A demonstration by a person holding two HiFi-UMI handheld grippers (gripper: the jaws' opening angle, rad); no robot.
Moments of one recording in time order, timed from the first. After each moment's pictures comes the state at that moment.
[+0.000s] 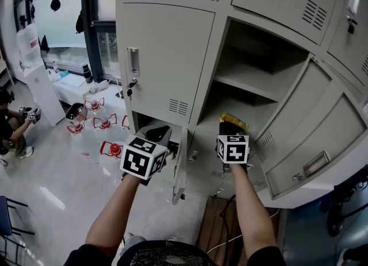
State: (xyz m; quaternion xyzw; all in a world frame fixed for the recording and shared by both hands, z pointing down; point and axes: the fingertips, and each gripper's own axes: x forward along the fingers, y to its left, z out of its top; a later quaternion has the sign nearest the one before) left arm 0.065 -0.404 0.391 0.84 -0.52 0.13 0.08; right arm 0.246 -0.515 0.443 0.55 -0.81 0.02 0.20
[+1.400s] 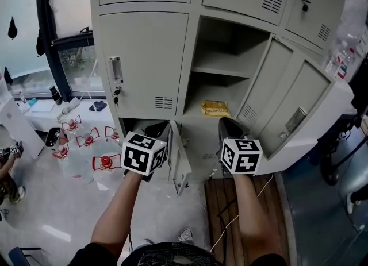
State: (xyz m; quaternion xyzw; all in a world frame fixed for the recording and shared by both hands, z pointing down) left arm 0.075 -0.374 0.361 0.91 -0.40 0.13 0.05; right arm 0.248 -0.368 0.351 0.64 -0.76 0.03 0.09
